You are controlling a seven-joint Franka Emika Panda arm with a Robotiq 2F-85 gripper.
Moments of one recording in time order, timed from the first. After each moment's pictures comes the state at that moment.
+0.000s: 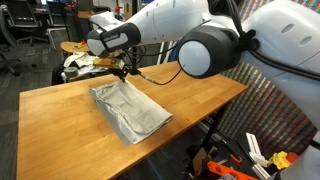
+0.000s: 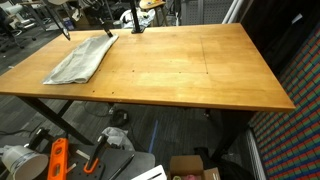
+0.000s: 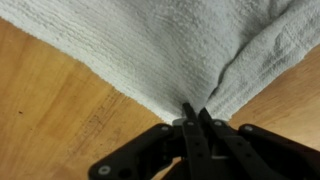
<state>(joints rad) 0.29 1.10 -0.14 -0.82 -0.17 1.91 1.13</state>
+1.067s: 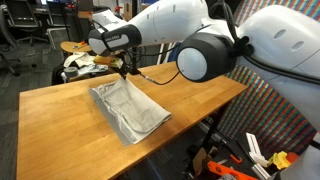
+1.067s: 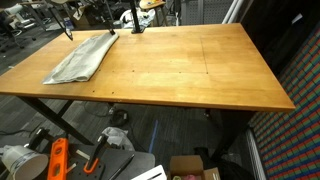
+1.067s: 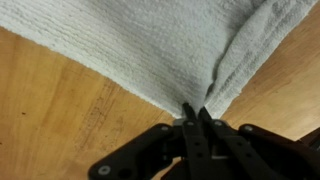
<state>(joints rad) 0.28 1.14 -0.16 -0.75 -0.17 1.89 1.24</state>
